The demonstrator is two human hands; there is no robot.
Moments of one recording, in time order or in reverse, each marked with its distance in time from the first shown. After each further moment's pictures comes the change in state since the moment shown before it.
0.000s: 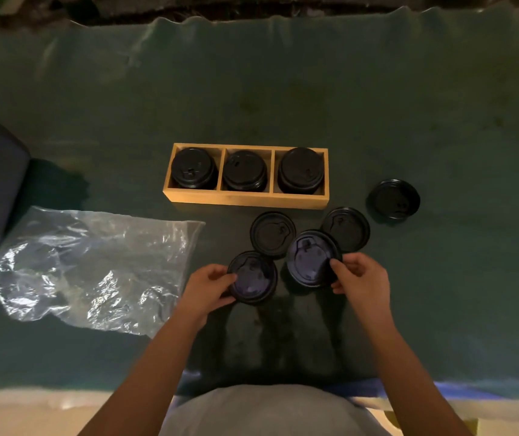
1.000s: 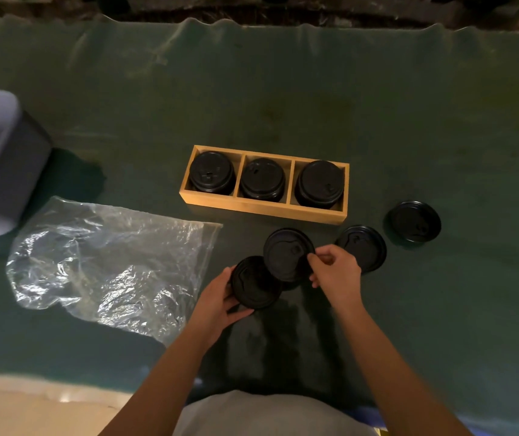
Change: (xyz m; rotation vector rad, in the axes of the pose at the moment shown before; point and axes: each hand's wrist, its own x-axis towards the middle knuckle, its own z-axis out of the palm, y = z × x) left_hand 0.004 -0.019 0.000 -0.348 -0.132 -0.076; right_hand 0.032 -0.022 0.056 -0.124 -0.124 -0.055
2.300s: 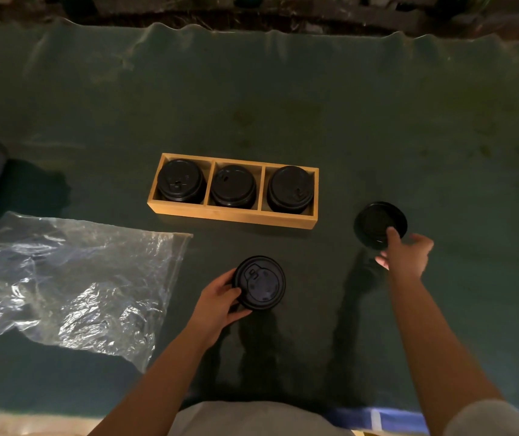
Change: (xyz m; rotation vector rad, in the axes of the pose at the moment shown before) left_hand 0.013 -0.003 0.043 0.107 -0.063 0.062; right_hand 0.079 0.029 -0.120 0.260 0.543 0.340
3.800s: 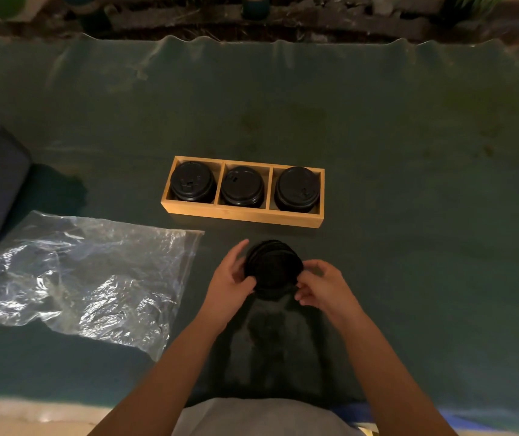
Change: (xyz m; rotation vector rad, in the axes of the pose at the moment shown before) left_hand -0.019 0.026 0.010 0.265 -0.053 0.397; right_hand -0.132 0.021 0.027 -0.169 -0.831 0.100
